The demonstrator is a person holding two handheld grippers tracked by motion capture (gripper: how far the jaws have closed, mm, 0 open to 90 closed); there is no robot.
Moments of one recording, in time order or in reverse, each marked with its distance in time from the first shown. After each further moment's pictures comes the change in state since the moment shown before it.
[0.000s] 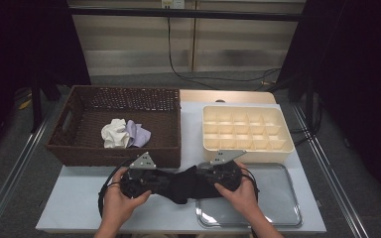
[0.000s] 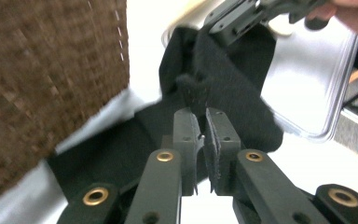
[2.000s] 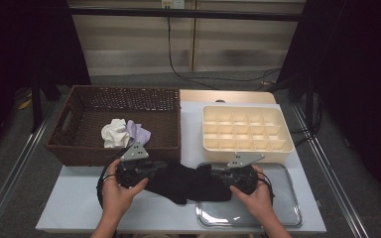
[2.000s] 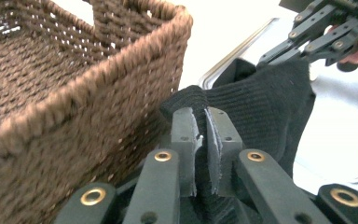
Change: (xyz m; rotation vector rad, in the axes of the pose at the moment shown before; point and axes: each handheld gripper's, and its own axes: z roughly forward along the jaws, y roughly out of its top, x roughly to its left) left arm 0.017 0.014 -0.014 -0.184 0.079 0.019; right arm -0.015 -0.026 -0.029 -0.018 -0.054 0.019
